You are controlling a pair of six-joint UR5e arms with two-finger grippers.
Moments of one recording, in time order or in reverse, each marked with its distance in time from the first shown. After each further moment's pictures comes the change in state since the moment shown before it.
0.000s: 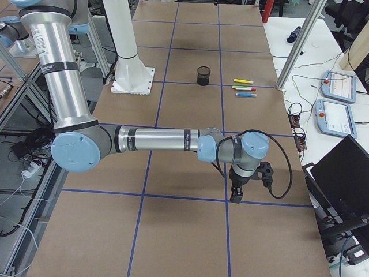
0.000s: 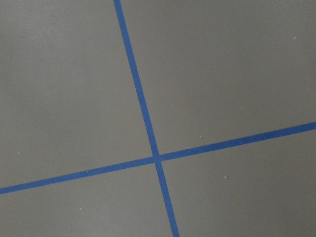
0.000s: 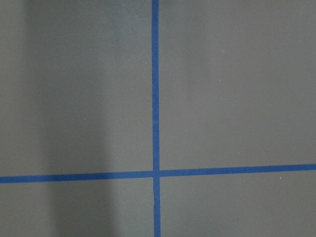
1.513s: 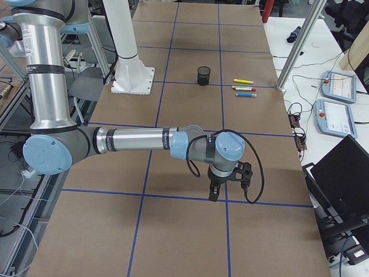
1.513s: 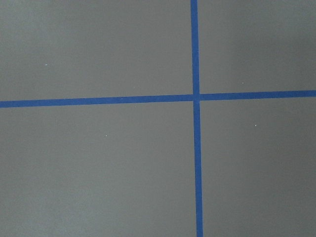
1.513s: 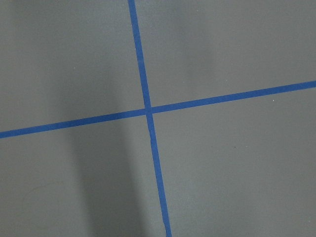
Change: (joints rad) left arm -0.117 0.055 -0.007 0.101 -0.064 0.014; right arm 0.049 -0.137 0.212 -0.120 0.061 0.005
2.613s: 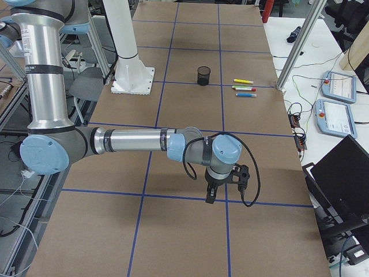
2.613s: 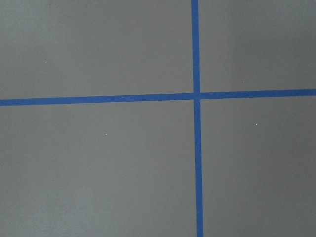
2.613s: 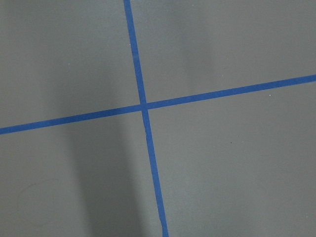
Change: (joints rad) left arm 0.000 0.001 -0.003 -0.001 -0.002 0.001; right arm 0.005 -0.021 0.005 0.002 0.001 -0.001
